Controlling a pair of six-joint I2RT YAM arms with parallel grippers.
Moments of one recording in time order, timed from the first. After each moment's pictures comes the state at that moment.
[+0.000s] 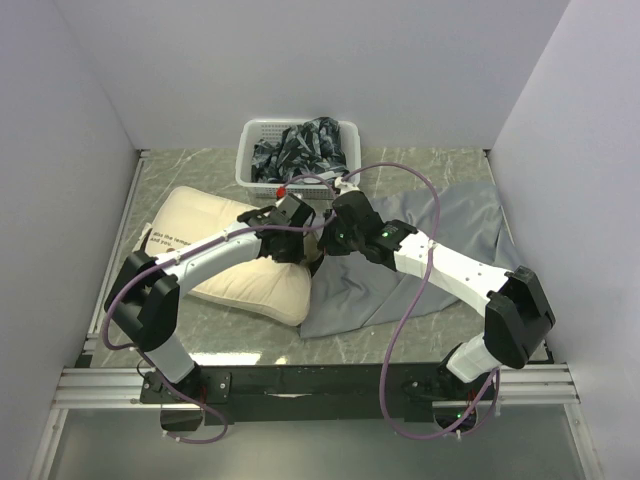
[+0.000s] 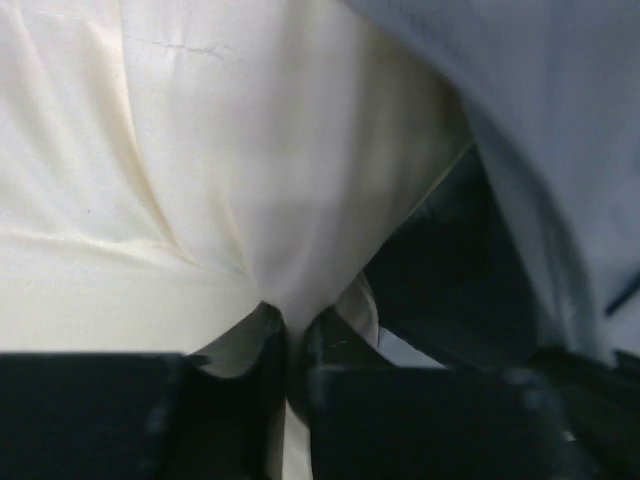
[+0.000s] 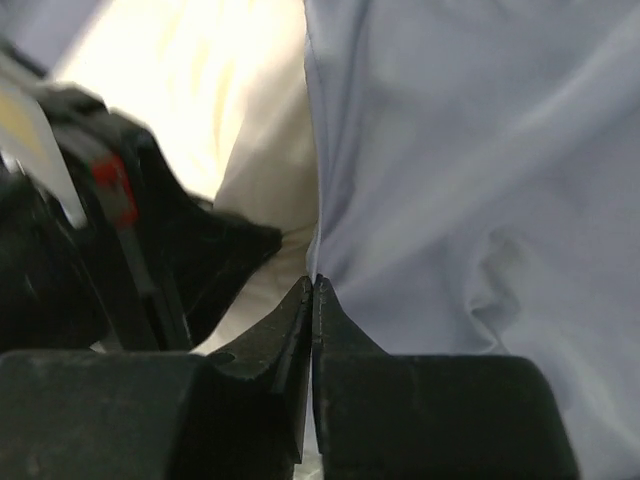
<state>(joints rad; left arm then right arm) -0.74 1.64 1.24 -0.66 -0.20 -0.67 0.76 1.50 1.14 -0.34 0.04 0.60</state>
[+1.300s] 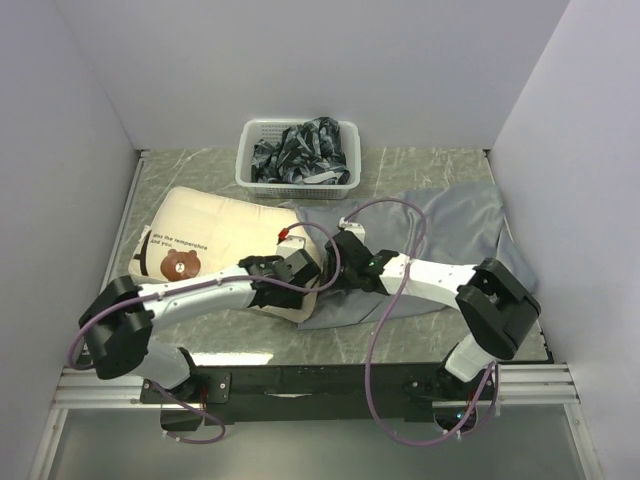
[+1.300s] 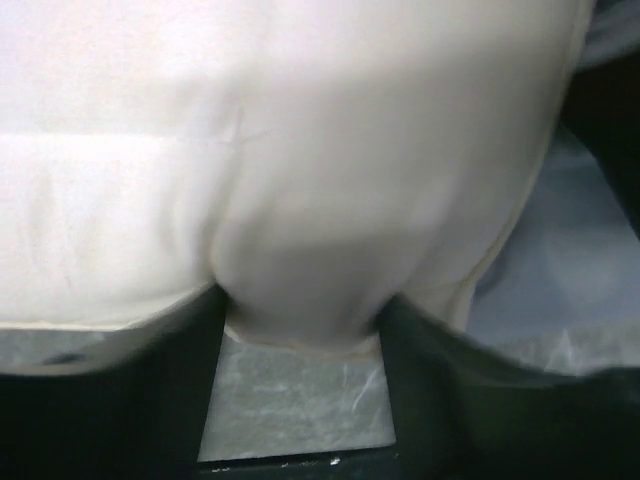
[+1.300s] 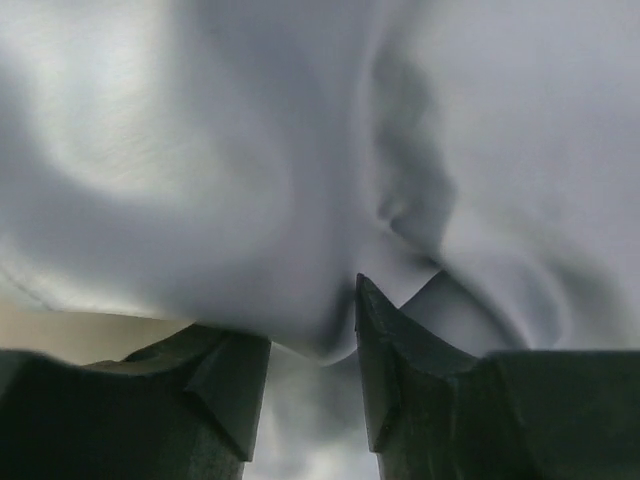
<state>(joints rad) -0.99 1.44 0.96 -0.69 -0.41 -0.75 0.83 1.57 0.88 -0.24 0.21 0.72</state>
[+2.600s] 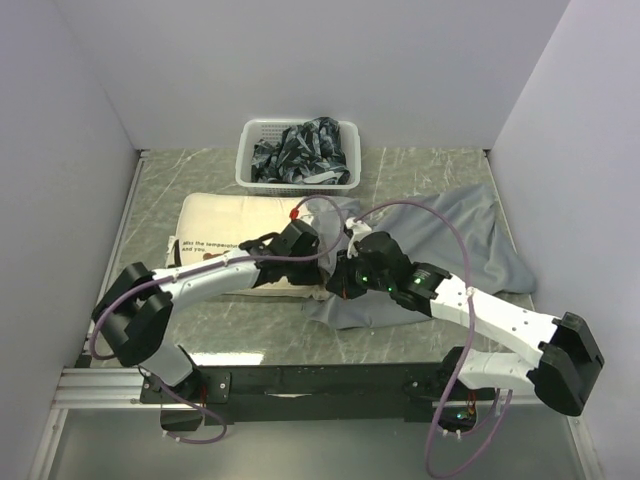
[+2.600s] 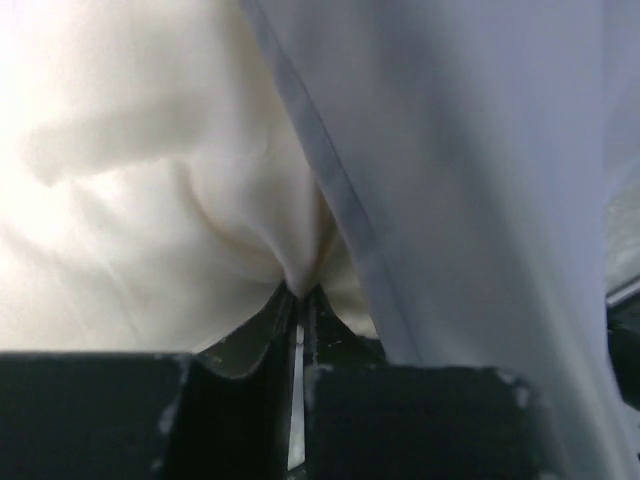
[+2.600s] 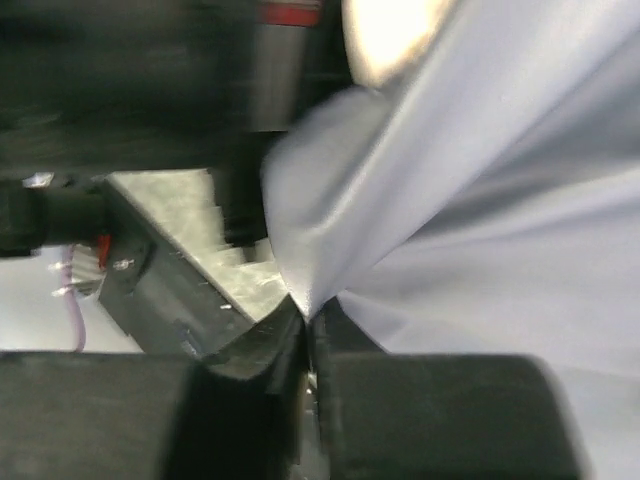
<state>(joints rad) -0.85 1.57 1.03 -0.35 -0.01 -0.75 0.85 1.13 0.78 -0.25 -0.15 0.54</state>
